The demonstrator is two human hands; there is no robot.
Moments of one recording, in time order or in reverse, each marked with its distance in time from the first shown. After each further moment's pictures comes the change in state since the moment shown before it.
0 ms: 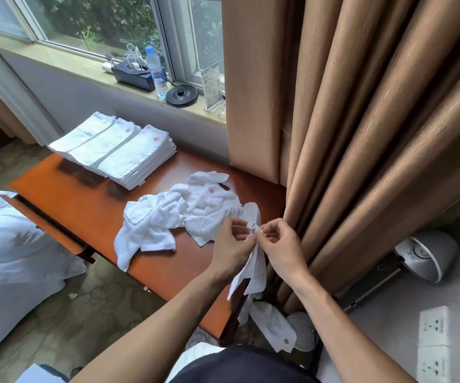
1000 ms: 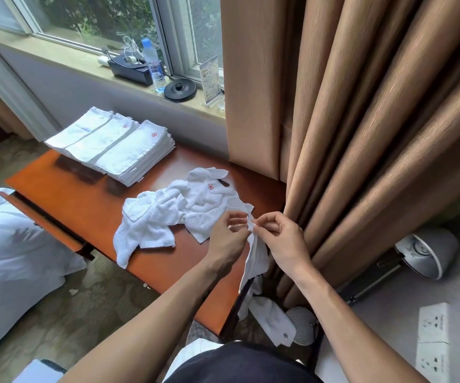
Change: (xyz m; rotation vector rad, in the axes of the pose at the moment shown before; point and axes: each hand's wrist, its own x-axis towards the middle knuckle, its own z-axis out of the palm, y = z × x) left_hand 0.010 0.006 -0.009 -0.122 -0.031 -0.108; right_hand 0.007 -0.007 -0.002 0.079 -0.081 0.019
